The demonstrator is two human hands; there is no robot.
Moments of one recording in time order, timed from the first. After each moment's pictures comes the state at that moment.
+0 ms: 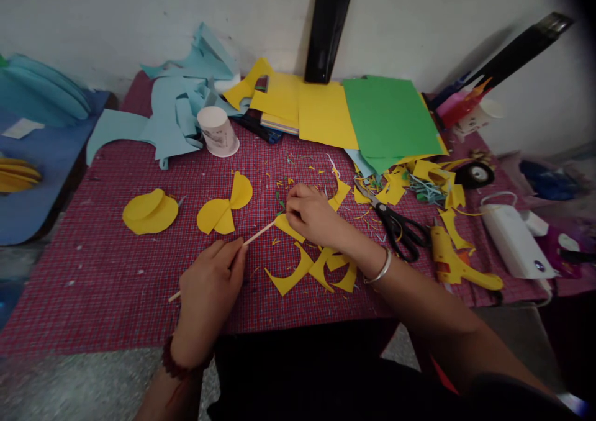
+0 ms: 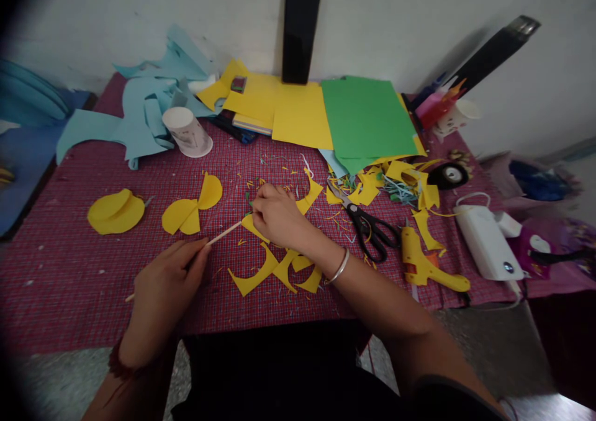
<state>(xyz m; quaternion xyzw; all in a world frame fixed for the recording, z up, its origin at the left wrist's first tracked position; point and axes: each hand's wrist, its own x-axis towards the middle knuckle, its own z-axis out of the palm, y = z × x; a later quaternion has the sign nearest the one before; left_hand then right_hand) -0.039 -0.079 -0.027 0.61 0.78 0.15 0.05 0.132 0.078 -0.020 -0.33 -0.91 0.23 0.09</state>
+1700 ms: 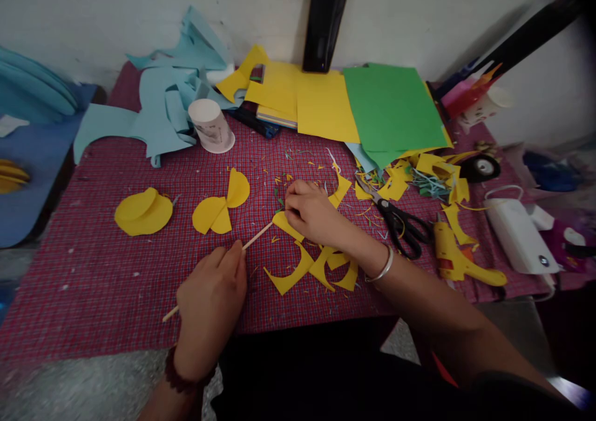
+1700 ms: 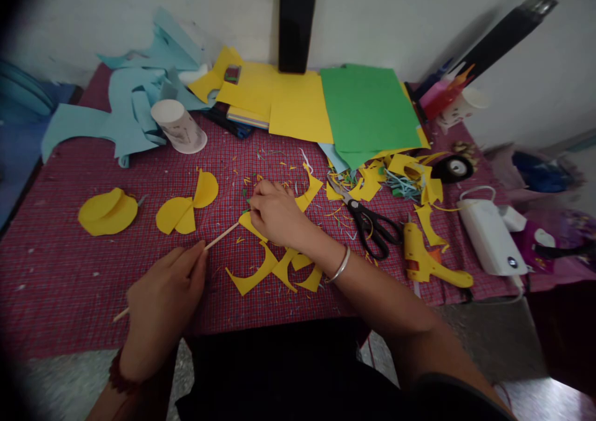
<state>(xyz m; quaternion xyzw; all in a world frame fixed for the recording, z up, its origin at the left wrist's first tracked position) -0.029 -0.088 -0.025 0.64 0.76 0.07 -0.04 0.132 0.080 -0.024 -0.33 -0.92 0.21 0.10</state>
